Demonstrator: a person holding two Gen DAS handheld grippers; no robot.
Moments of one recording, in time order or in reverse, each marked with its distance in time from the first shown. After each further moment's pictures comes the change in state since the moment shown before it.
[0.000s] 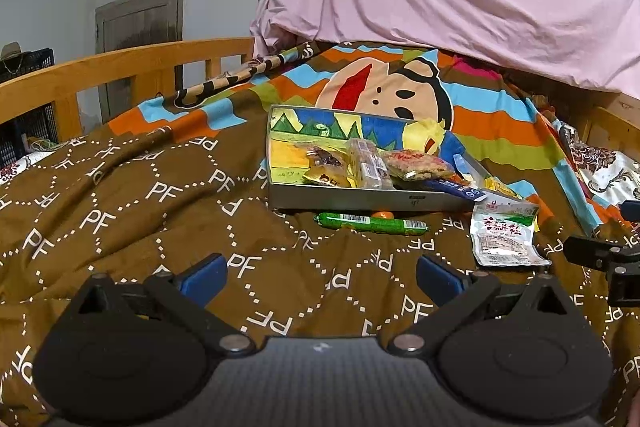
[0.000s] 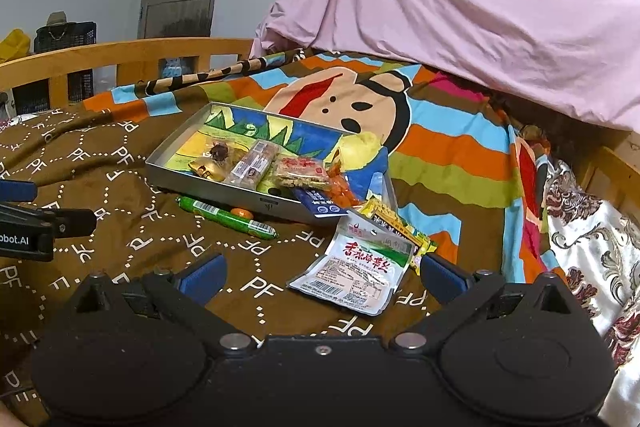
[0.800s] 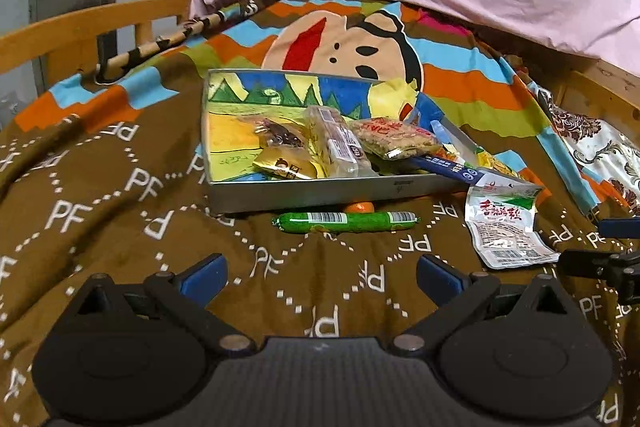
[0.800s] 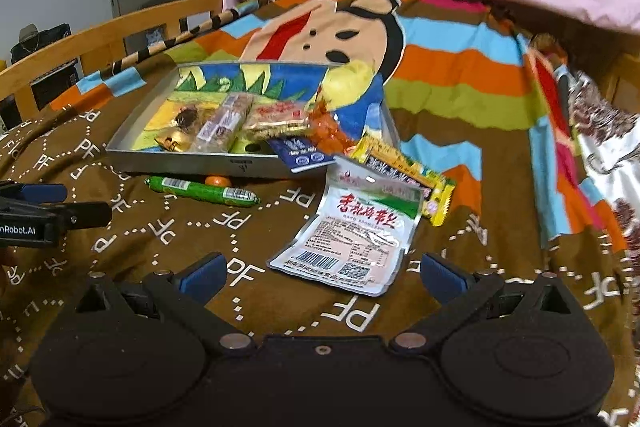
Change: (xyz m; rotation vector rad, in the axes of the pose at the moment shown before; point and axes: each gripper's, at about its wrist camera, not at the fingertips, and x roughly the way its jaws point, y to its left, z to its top) left arm 0.099 0.007 0.026 0.077 0.132 -0.179; right arm 0.078 -0.037 -0.003 0.166 0.195 0.070
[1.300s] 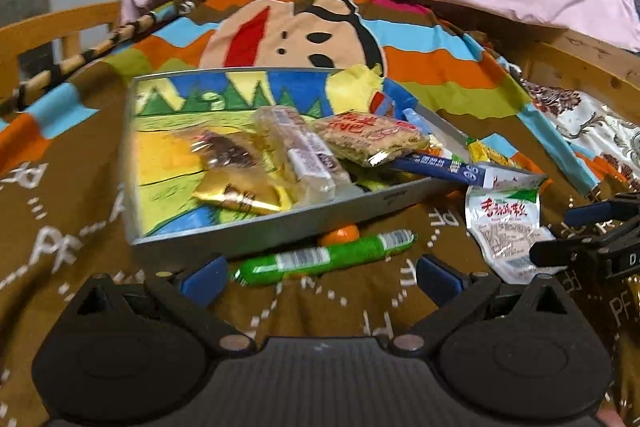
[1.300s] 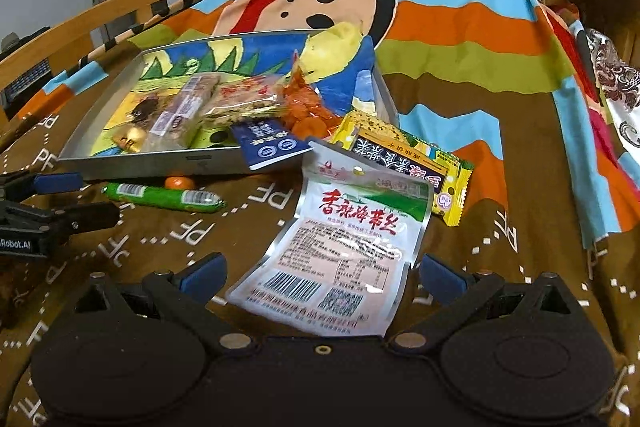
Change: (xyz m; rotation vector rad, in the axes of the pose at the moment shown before) left arm 0.073 0.005 0.024 0.119 0.014 -0.147; right arm 0.068 -0.022 0.014 0.071 0.077 0.010
